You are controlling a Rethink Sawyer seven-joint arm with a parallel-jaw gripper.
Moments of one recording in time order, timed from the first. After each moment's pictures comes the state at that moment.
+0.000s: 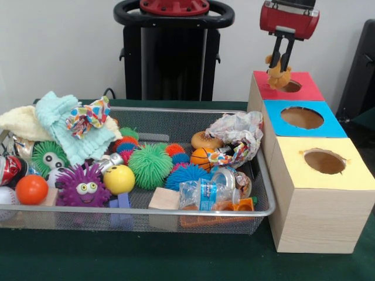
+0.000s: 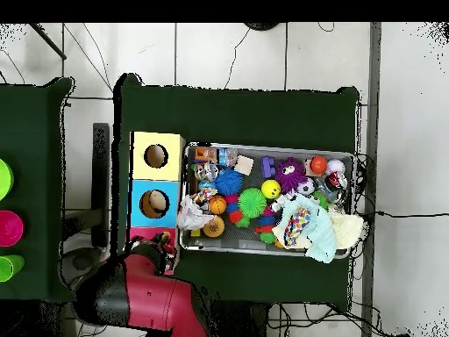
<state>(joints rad) 0.37 -0.83 -0.35 2.03 0.28 0.26 1.93</state>
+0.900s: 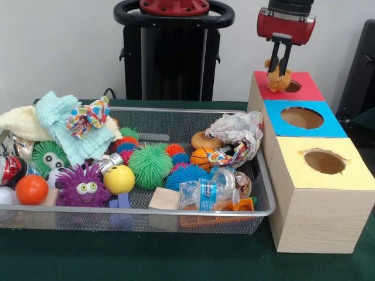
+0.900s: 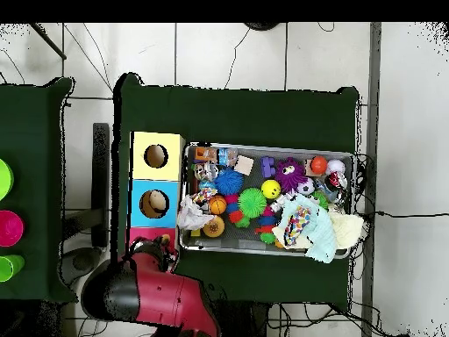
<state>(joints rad) 0.28 -0.85 -0.26 2.08 0.28 0.26 1.93</state>
